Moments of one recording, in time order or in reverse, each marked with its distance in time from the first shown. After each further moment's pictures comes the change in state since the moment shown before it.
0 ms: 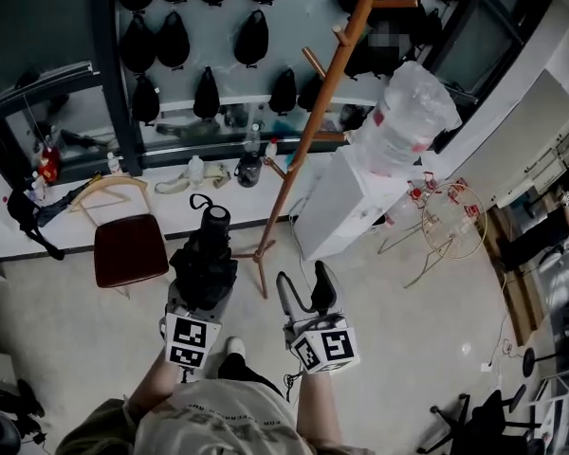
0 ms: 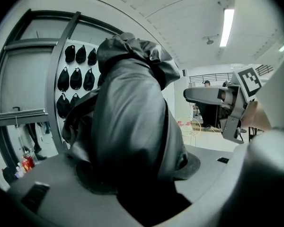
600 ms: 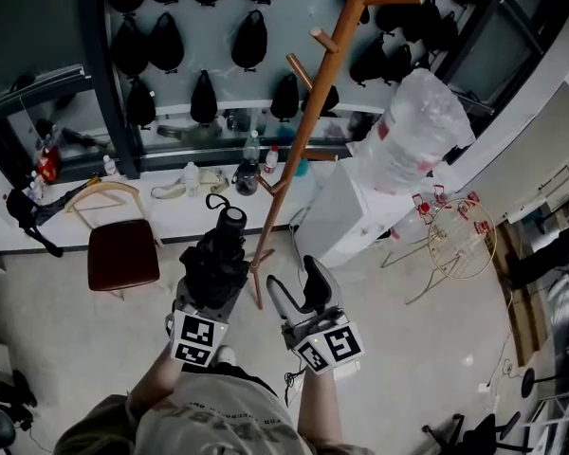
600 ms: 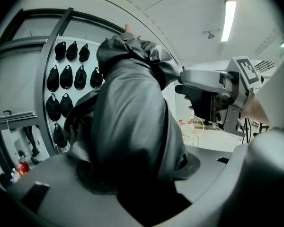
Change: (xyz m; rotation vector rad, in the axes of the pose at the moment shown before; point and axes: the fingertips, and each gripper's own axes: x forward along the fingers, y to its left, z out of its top) left arm 0.102 -0.029 0.031 0.025 0.012 0.004; right arm 0.059 -0.056 0.019 0.042 -0.015 0.261
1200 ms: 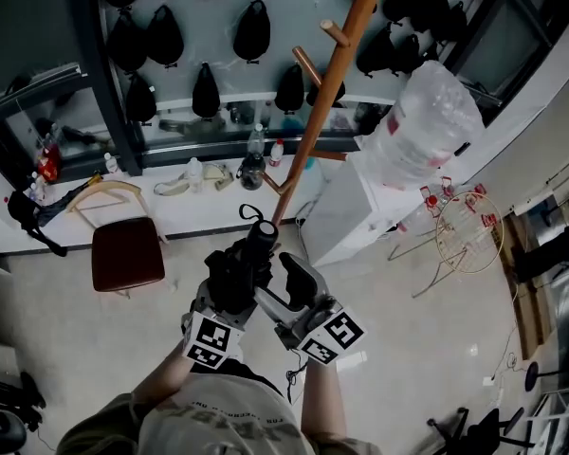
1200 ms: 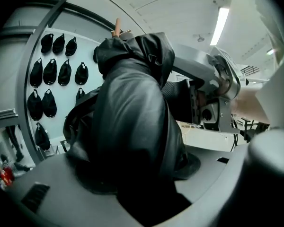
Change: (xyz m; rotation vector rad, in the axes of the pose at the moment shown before) left arm 0.029 -0.028 -0.012 0.039 0.001 -0.175; right arm 0.039 0.030 -0.022 0.176 0.045 0.257
